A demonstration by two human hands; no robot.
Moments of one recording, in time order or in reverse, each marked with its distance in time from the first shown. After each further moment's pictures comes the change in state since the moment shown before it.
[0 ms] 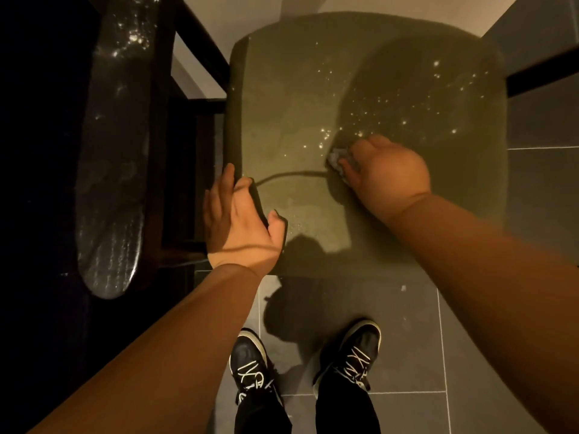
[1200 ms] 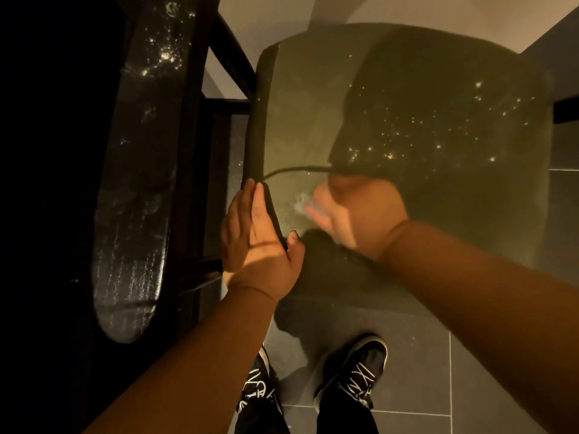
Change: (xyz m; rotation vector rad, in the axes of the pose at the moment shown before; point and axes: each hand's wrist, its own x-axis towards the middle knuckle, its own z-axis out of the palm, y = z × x) left_hand -0.001 -0.006 0.007 -0.056 0.020 0.012; right_hand 0.010 -0.058 0.011 0.160 -0.084 -0.395
